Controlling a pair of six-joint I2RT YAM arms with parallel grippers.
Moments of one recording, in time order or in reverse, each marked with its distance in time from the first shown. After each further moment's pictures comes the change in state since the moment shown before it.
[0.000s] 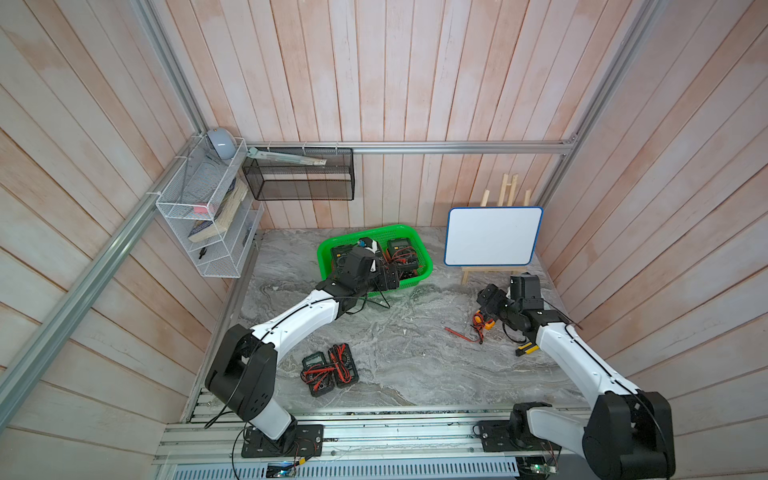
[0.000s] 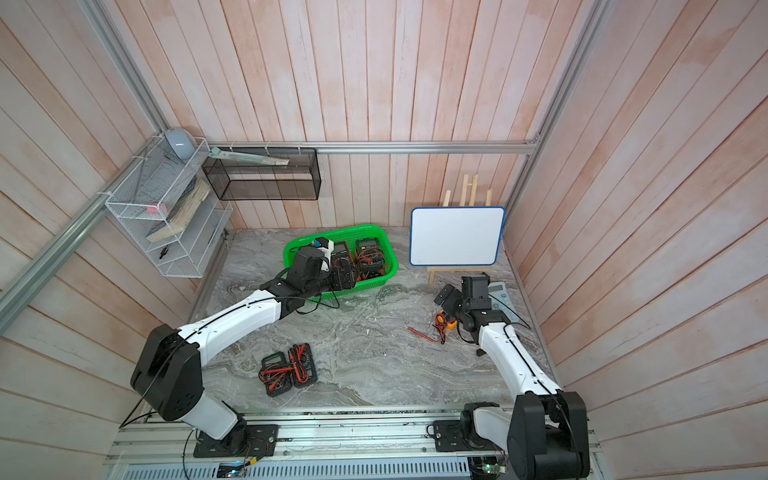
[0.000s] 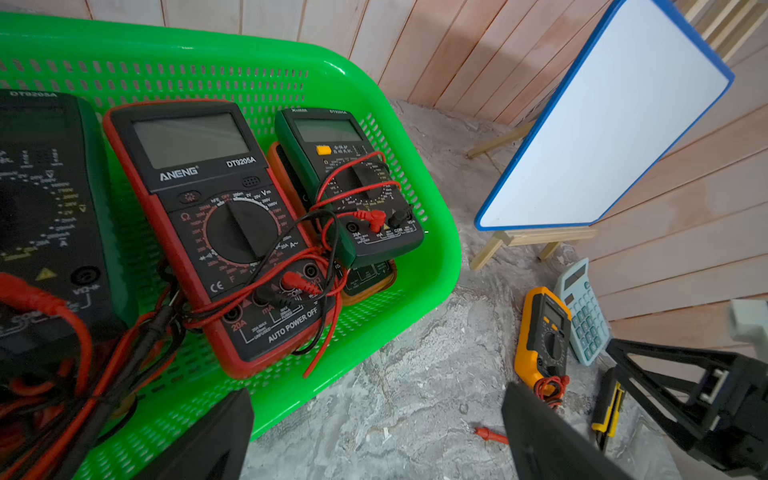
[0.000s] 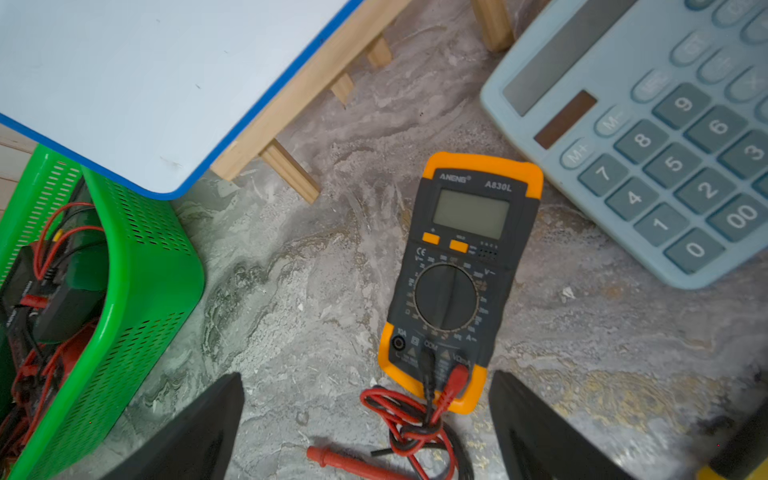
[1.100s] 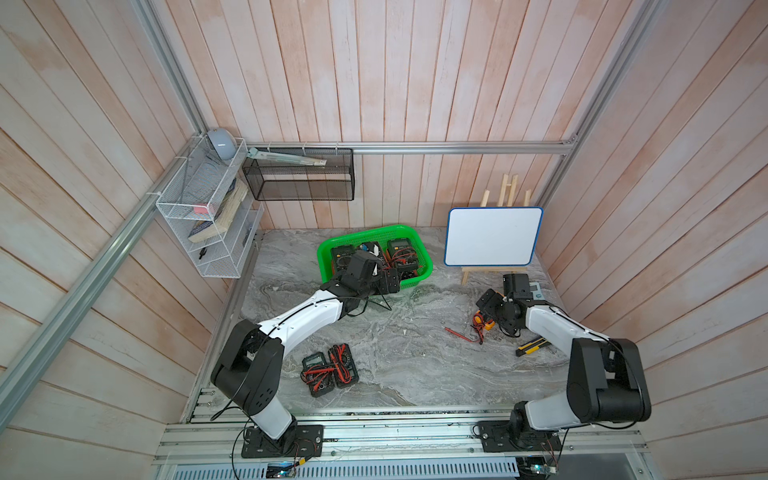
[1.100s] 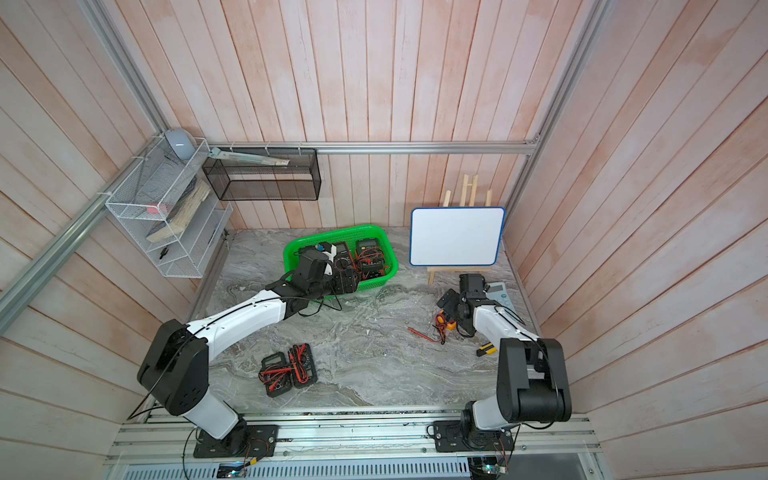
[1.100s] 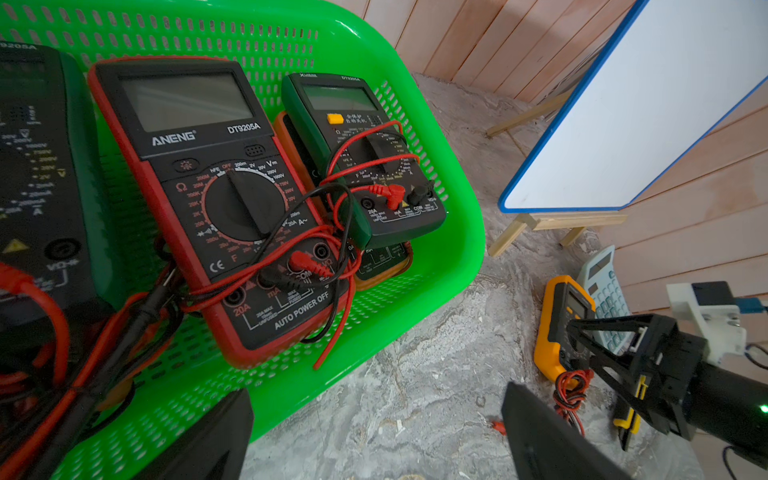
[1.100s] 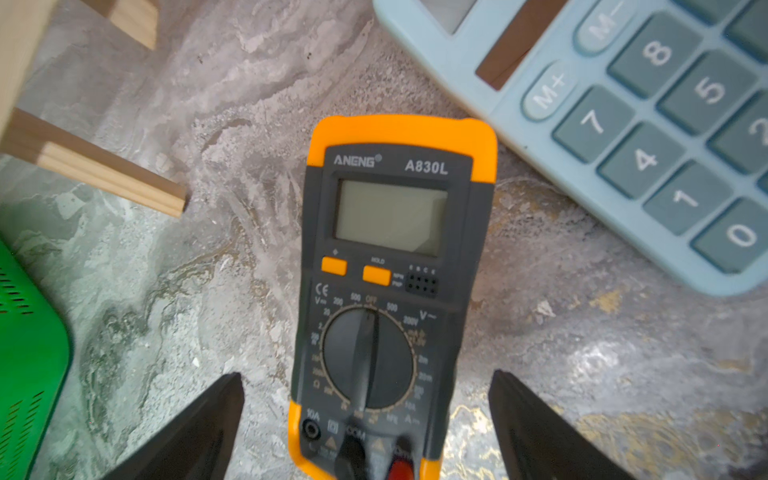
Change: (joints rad) left arm -0.005 0.031 -0.011 -0.002 -0.007 -0.001; right arm -0.054 0.303 0.066 0.027 0.029 0.049
